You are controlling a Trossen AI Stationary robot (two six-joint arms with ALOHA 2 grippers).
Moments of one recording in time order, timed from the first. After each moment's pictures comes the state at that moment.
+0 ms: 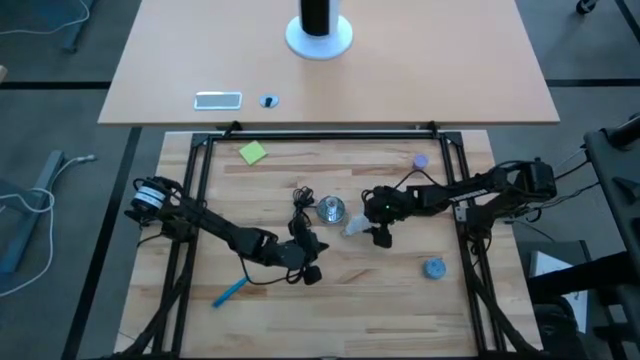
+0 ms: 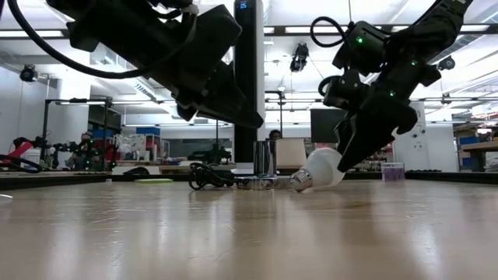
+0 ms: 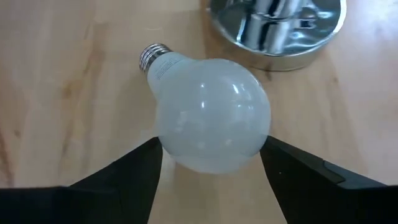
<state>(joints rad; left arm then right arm) -0.34 1.76 0.90 0.24 -0.53 -0.38 -0.09 1.44 0.56 0.00 -0.08 0.00</state>
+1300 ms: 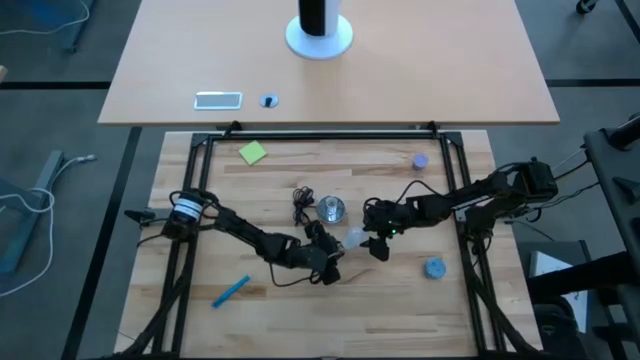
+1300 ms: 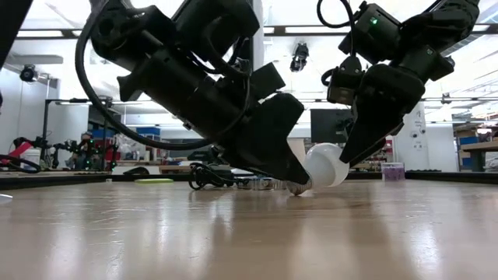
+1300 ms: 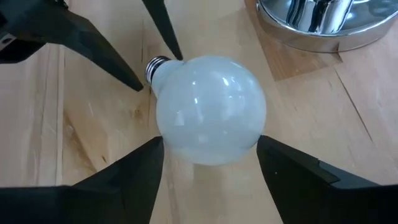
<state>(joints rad) -0.27 2.06 1.06 0.33 -0.51 -0.38 0.05 1.44 0.56 0.04 -0.08 0.34</state>
